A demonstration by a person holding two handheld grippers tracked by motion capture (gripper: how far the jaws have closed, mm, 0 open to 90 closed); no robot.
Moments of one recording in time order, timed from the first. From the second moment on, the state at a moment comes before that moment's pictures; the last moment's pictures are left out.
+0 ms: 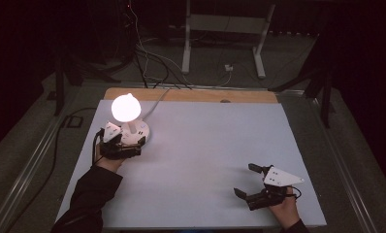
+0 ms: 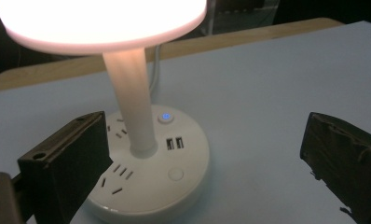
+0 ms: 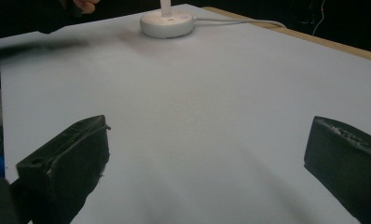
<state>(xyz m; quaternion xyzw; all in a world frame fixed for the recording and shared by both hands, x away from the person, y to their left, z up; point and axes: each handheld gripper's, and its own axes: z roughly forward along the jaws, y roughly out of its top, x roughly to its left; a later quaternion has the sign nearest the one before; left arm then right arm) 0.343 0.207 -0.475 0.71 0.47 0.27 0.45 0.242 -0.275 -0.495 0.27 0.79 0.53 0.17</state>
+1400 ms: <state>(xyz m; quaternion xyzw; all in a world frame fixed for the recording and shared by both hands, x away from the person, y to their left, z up) 0.365 0.205 -0.505 0.74 0.49 0.27 0.37 0.242 -0.274 -0.496 0.26 0.79 0.52 0.17</state>
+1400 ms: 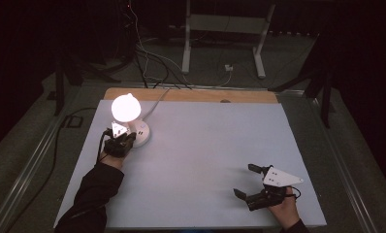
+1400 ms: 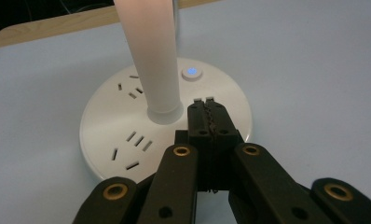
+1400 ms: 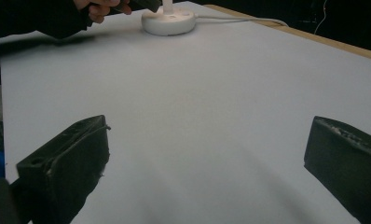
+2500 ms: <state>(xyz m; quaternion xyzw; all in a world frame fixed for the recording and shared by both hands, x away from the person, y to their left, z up) 0.365 0.204 -0.491 0.73 0.48 0.29 0.39 0.241 -0.275 -0.495 0.26 0.79 0.52 0.17</state>
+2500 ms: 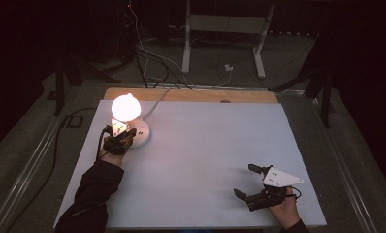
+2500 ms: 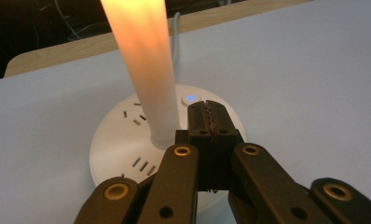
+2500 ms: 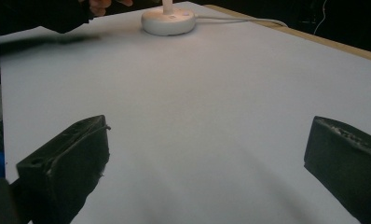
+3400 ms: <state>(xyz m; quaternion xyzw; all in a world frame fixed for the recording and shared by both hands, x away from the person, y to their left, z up) 0.369 0.205 -0.509 0.74 0.49 0.27 0.37 0.241 -0.274 -0.496 0.26 0.80 0.52 0.17</state>
